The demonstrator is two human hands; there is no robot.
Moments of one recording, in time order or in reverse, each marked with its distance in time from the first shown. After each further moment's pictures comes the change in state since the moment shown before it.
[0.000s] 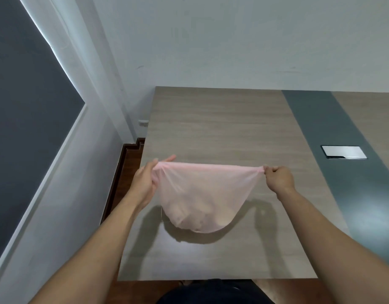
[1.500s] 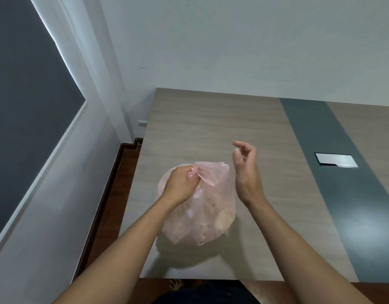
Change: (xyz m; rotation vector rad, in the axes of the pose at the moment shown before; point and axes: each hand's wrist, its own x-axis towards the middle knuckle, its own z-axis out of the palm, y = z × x) left_hand -0.032 -0.003 0.102 0.820 0.001 0.137; right_hand -0.122 -0.077 0.003 0.511 -0.169 -0.610
